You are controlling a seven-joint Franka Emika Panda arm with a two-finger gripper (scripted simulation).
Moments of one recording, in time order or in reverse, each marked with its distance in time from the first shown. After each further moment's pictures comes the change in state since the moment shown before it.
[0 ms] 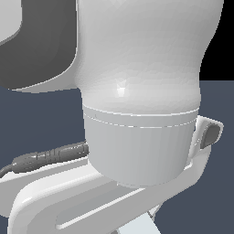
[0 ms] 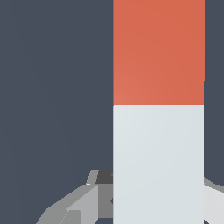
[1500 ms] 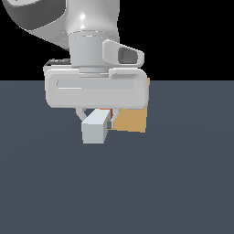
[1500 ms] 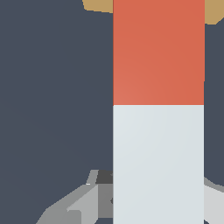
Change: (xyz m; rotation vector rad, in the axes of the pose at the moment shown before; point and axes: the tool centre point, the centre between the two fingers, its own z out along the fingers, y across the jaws) arm 0.152 0.011 -0.080 -0.001 0.000 0.515
